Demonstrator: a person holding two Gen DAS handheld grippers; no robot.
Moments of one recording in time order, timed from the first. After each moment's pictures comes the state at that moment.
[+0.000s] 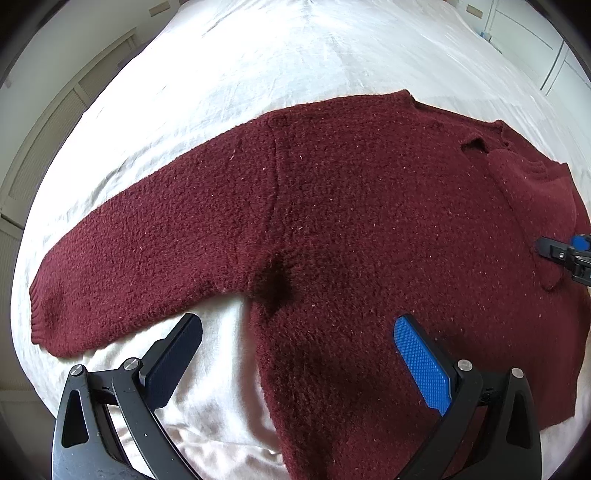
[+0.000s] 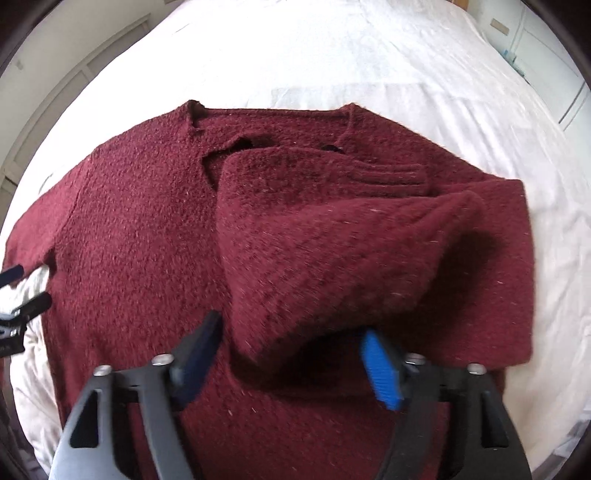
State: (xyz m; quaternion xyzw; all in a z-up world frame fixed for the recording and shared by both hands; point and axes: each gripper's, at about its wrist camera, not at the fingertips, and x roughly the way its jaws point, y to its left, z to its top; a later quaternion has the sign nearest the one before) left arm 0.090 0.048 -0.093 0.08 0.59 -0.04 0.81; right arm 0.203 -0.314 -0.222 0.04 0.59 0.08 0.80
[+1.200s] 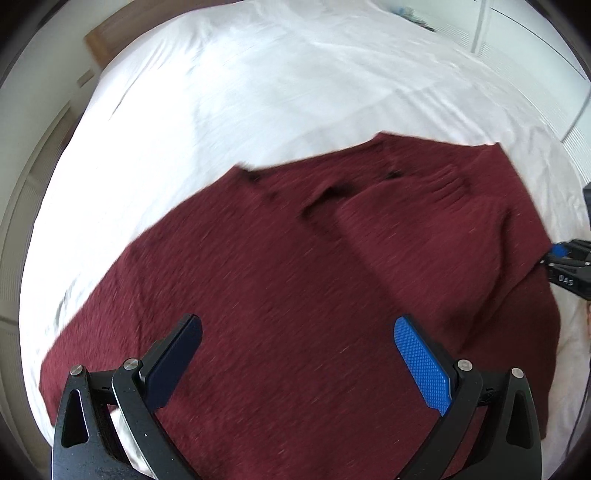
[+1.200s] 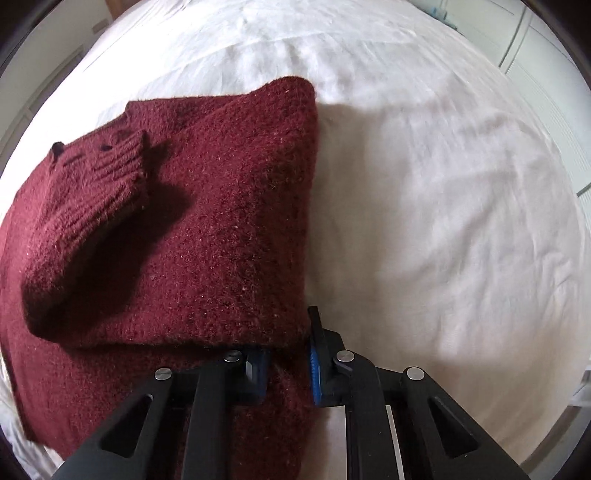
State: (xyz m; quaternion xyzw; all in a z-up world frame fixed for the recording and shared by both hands) left arm 0.138 -0.129 -0.074 0.17 0.55 -0.15 0.81; right arm 0.148 -0.524 -0.250 0.09 0.60 -0.01 0.79
